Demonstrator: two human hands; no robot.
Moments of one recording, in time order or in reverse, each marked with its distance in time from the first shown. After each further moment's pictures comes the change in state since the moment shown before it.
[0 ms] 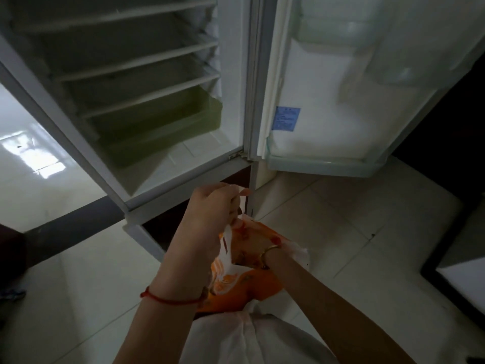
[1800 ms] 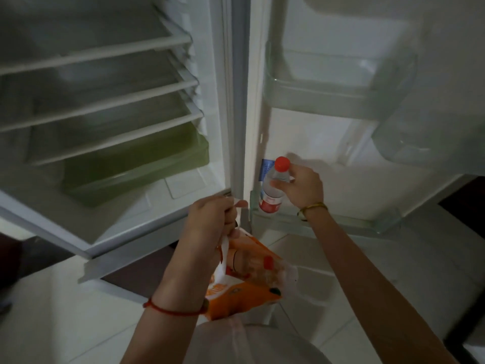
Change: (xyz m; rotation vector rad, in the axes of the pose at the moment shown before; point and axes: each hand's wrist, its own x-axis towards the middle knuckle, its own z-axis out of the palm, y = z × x) left_hand 0.169 0.063 0.105 -0.187 0.133 -0.042; right_hand 0.118 -0.048 -0.299 -0.158 0.692 -0.283
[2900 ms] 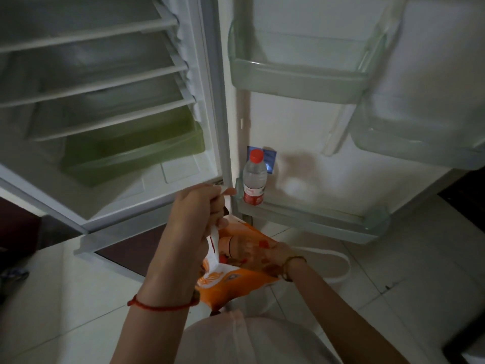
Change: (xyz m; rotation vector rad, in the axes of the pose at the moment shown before) left_hand -0.025 -0.018 0.049 -0.017 0.096 0.061; right_hand -0.098 0.125 0.057 0.168 -0.742 0.604
